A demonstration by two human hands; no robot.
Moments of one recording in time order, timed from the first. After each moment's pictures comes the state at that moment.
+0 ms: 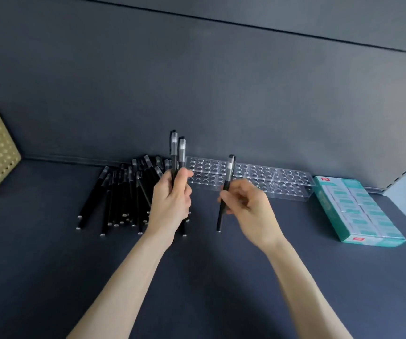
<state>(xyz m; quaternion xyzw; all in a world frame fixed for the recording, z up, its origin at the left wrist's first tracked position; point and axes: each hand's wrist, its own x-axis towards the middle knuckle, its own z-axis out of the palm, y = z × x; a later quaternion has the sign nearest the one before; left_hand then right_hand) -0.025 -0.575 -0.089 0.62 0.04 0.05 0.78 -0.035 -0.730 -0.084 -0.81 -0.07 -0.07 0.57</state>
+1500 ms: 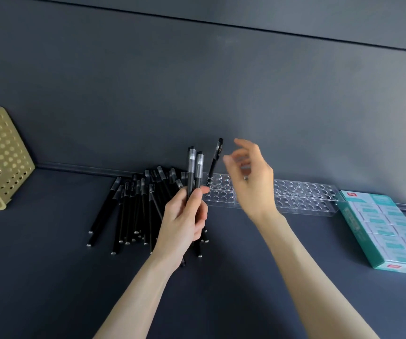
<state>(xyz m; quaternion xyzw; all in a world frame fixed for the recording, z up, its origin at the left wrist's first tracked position) -0.020 -0.562 -0.101 0.60 -0.01 0.01 0.80 0.046 -0.699 -0.073 -0.82 -0.13 -0.24 0.50</state>
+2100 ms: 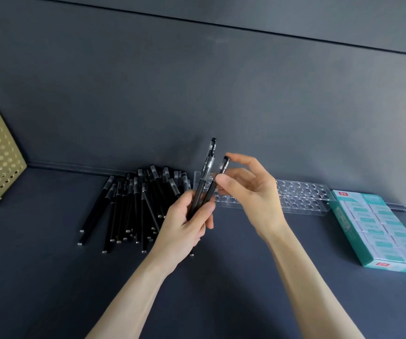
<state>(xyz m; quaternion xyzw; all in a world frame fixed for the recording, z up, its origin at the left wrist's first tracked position) -0.026 -0.569 -0.101 0.64 -0.08 -0.04 0.76 0.006 -0.713 -0.057 -0.69 -0.13 -0.06 0.71</state>
